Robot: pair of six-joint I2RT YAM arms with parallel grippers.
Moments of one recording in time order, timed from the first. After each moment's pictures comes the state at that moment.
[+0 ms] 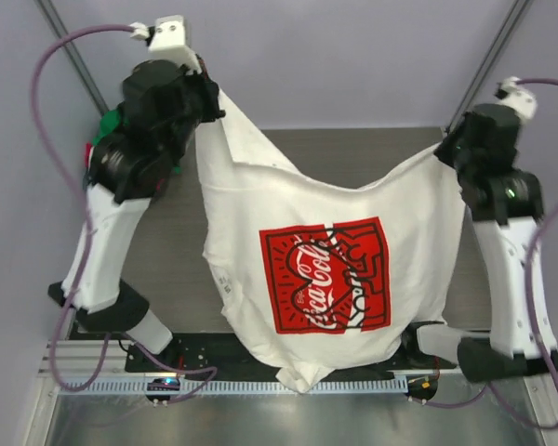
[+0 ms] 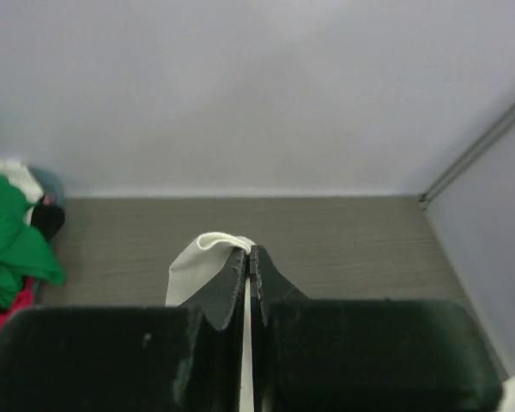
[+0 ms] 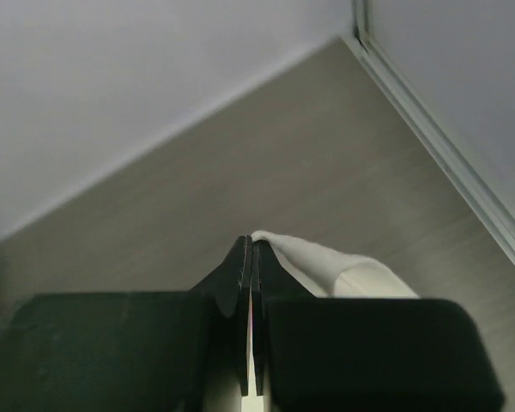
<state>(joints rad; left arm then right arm) -0.76 1.50 2.39 -0.86 -0.53 -0.23 0.08 1.09 1.76 -0.87 0.33 0.46</state>
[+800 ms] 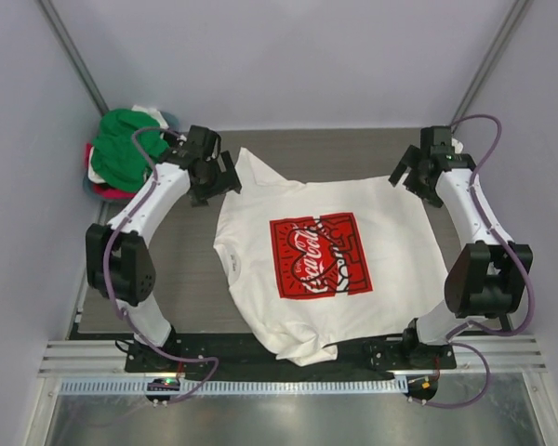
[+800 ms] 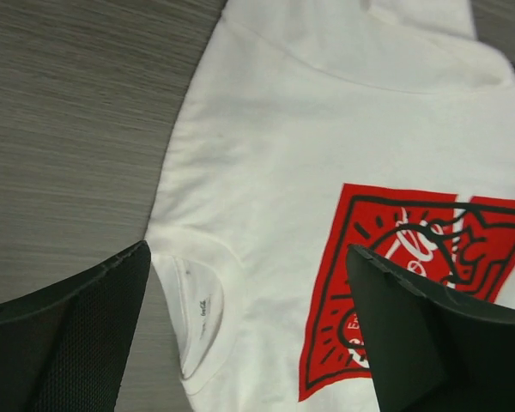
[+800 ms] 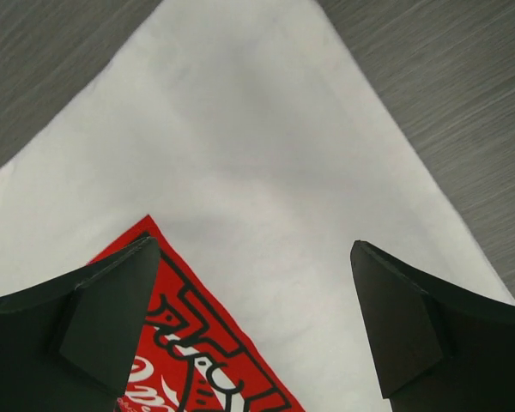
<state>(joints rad) -0.28 1.82 1.61 -0.88 -0.04 -0.61 -0.04 1.60 1.44 -0.81 0.22 0.52</state>
